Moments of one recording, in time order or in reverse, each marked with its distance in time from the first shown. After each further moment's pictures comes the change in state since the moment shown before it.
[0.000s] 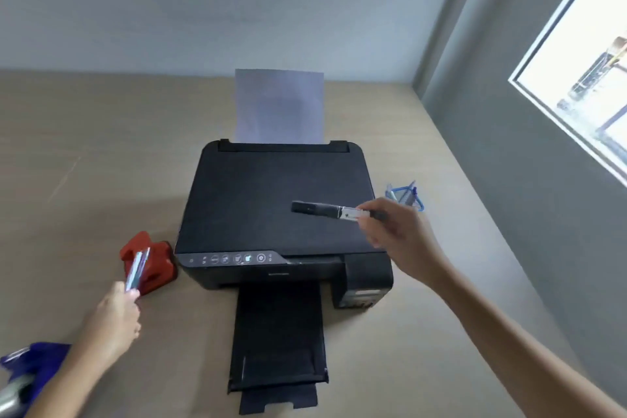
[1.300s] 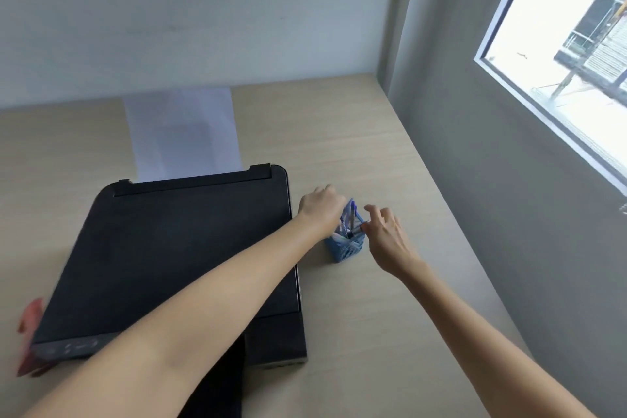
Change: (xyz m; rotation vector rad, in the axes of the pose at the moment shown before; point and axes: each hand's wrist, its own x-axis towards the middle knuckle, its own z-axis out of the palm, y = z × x) left_hand 0.005 0.444 0.279 0.759 -0.255 0.938; right_hand 0.092 0.238 -0.093 -0.617 -0.096 0.257
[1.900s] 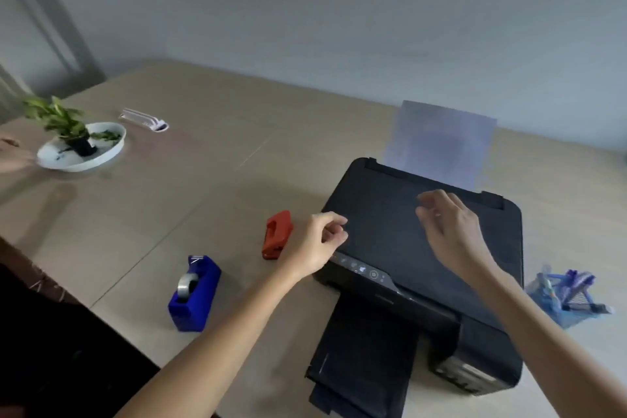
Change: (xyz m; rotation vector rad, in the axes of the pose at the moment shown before) left_hand -0.349 -0.210 0.012 -0.798 0.552 -0.607; right_hand -0.071 -0.304 -0.023 0.345 0.057 -0.552
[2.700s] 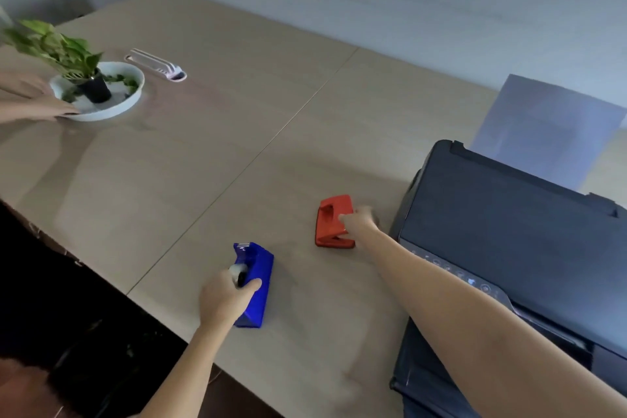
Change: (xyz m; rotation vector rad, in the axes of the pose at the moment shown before) left_hand -0.089 -0.290 -0.103 0.056 0.169 -0.751; right_hand 0.086 -0.113 0.333 0.413 -0.327 0.838
